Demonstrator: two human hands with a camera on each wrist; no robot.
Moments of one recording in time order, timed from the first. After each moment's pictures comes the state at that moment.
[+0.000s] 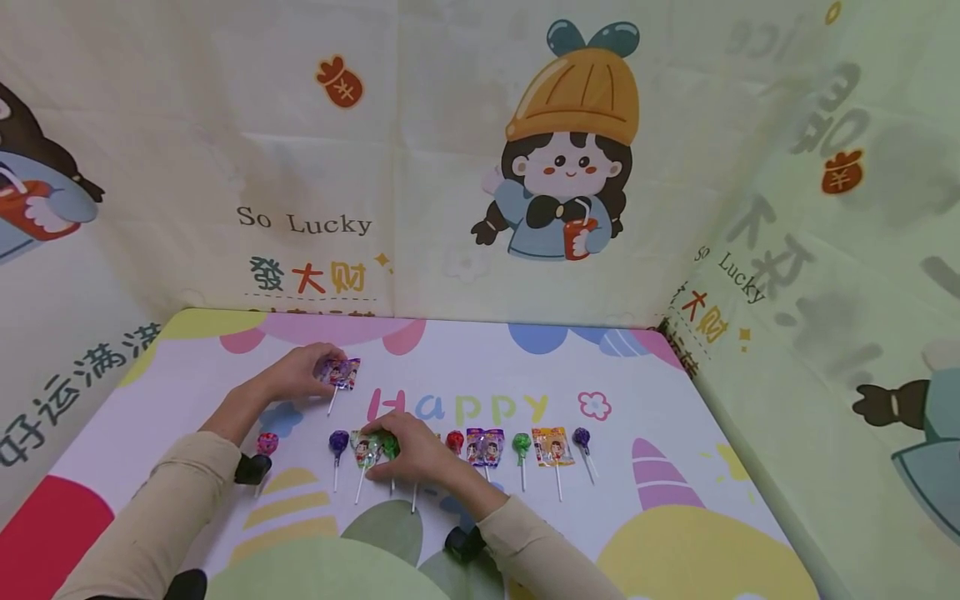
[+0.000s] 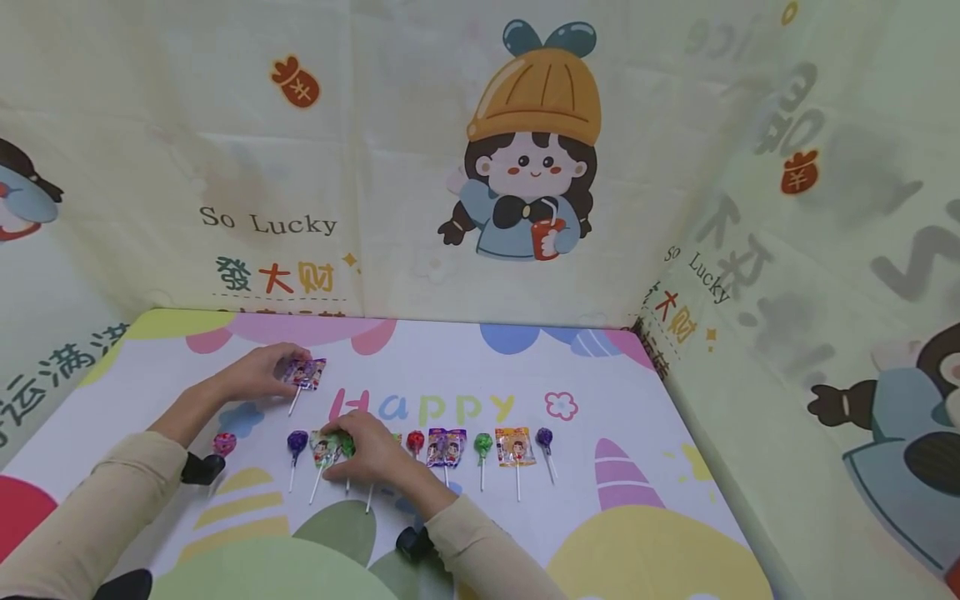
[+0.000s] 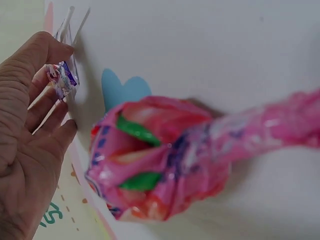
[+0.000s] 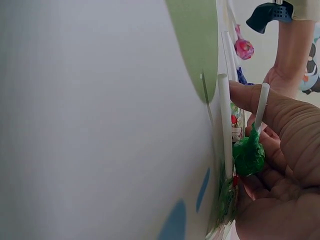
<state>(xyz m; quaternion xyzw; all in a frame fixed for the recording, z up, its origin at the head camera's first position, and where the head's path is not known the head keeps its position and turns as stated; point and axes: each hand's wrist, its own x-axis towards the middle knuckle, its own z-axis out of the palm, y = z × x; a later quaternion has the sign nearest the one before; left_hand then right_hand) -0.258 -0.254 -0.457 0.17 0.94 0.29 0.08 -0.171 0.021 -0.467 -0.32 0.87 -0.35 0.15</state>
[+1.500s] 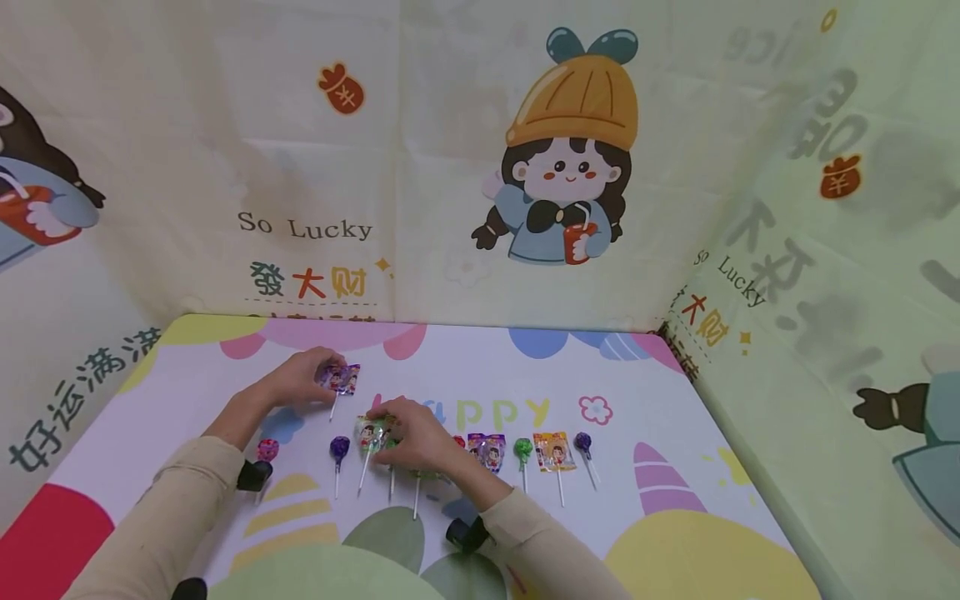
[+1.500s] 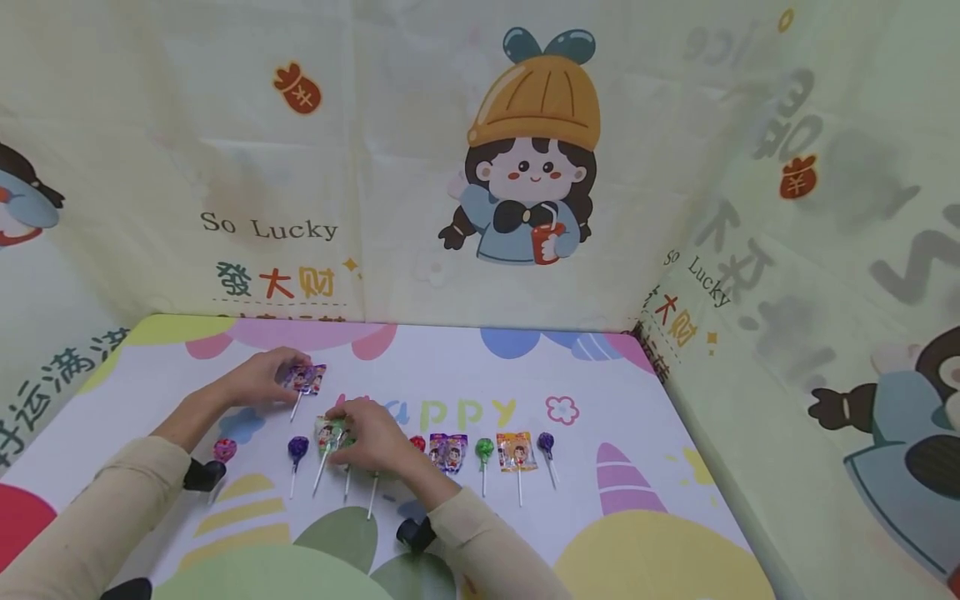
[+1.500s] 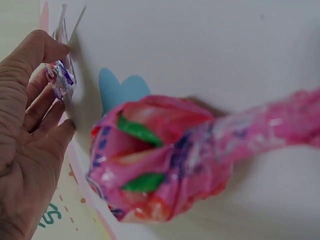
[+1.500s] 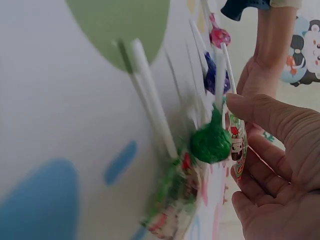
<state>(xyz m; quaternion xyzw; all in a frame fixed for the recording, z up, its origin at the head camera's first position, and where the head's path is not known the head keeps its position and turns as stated) -0.258 -0.253 -0.458 0.15 0.94 0.29 0.10 -0.183 0.020 -0.446 -0.31 0.87 -0.36 0.12</state>
